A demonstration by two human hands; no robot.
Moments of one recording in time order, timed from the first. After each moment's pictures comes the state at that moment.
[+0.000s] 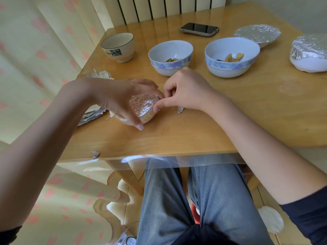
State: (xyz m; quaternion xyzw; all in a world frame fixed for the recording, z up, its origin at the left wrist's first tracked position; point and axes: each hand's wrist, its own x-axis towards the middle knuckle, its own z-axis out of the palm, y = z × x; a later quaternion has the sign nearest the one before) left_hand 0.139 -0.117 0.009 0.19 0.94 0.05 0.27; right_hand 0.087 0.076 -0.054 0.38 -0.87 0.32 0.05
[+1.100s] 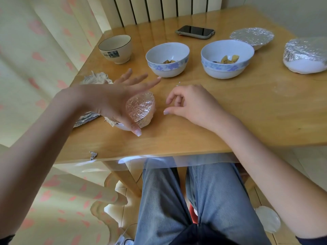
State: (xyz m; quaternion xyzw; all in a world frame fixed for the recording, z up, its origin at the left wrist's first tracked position) left_hand 0.145 -0.119 0.009 0.15 0.96 0.03 0.24; right_hand 0.118 0.093 -0.064 0.26 -0.90 0.35 0.01
